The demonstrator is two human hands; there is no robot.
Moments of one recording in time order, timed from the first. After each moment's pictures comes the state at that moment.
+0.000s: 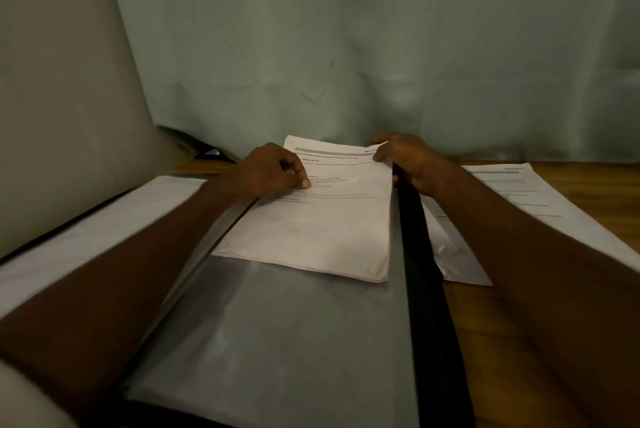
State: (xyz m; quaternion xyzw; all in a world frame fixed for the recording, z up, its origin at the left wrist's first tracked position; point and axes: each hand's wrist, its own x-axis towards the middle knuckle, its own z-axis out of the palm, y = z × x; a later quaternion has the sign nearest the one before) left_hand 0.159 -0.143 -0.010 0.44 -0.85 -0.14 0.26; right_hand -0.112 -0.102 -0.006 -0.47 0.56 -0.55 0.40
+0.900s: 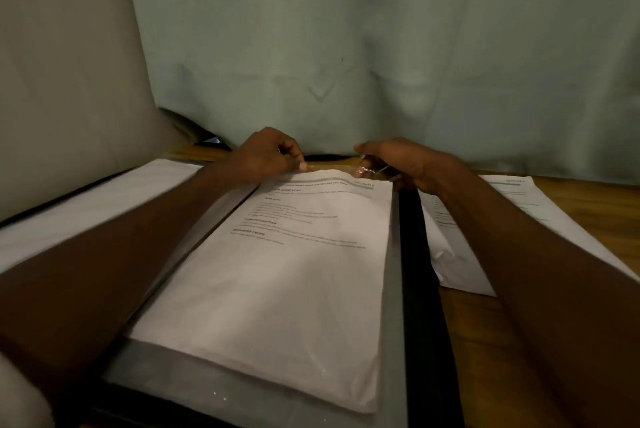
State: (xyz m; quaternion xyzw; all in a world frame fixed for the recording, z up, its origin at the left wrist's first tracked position) left_hand 0.162 -0.142 -0.004 0.44 -0.83 -0.16 0.31; right_hand -0.097 -0.082 0.011 -0.58 0.64 -0.36 0.36
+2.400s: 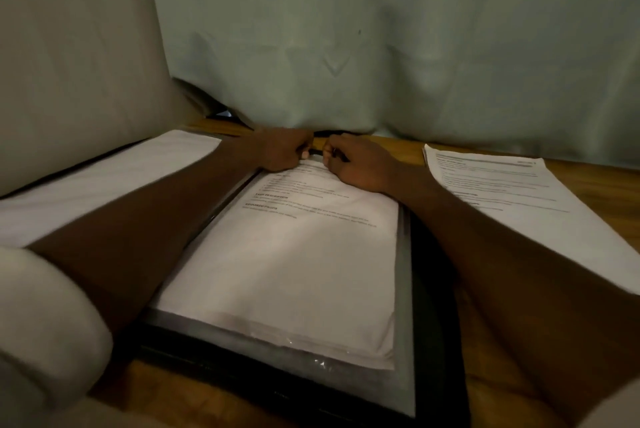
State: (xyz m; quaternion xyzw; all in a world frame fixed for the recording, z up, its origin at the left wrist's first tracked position) left_hand 0.164 -0.145 -0.017 0.45 -0.89 0.02 0.09; right_hand -0.043 -0.096 -0.037 -0.84 0.49 -0.23 0.02
